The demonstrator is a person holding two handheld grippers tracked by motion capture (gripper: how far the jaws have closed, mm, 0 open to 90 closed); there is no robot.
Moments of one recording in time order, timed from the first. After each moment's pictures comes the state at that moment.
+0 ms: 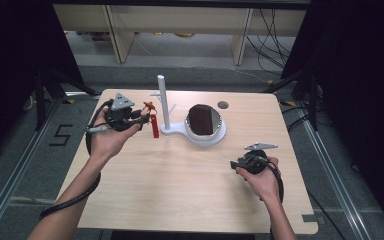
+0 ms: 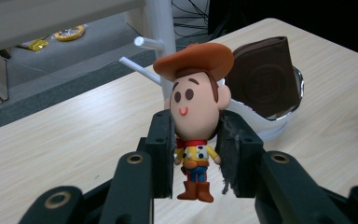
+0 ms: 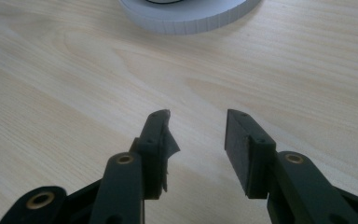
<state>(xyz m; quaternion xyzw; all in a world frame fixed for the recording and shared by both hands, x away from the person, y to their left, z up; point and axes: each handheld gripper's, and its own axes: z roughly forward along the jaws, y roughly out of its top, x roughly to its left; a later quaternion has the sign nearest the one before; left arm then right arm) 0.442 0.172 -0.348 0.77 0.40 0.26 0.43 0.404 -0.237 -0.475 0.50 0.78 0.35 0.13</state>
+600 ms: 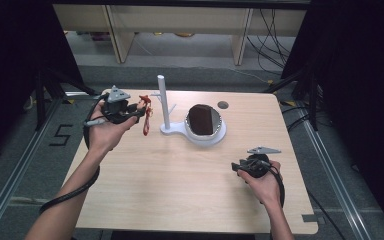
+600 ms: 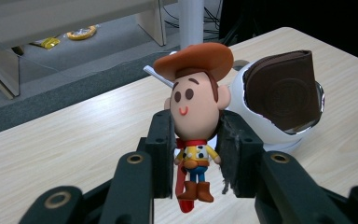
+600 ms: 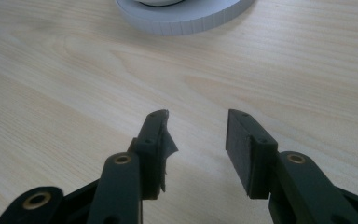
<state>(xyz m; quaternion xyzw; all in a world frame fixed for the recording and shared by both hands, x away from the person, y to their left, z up) 0.457 0.179 -0.343 0.75 0.43 0.26 0.43 0.396 -0.243 -0.483 0.51 0.77 0.37 0.14</state>
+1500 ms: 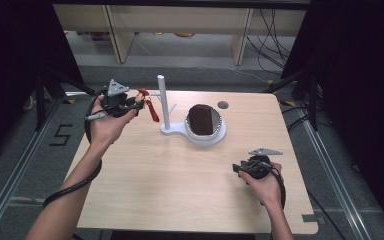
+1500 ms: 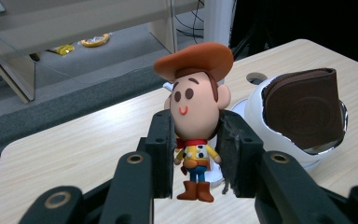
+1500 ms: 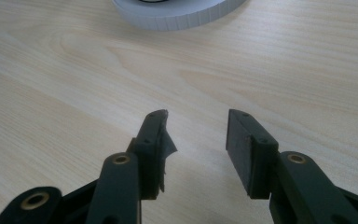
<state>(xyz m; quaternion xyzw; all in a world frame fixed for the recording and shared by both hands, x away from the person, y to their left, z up) 0.471 0.180 -0.338 0.73 0.44 0.28 0.44 0.392 -0.245 -0.486 0.52 0.76 0.37 0.13</state>
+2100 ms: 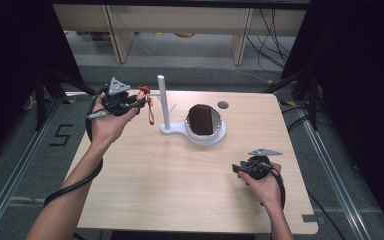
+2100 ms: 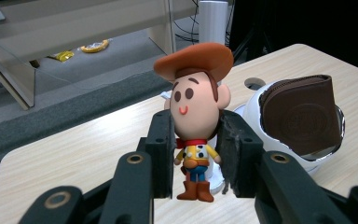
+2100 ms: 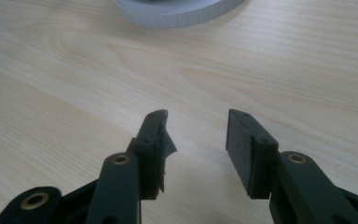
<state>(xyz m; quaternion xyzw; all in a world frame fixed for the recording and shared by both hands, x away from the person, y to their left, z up) 0.473 0.176 -0.335 0.73 0.43 0.29 0.45 0.394 -0.247 -0.489 0.51 0.77 0.36 0.14</state>
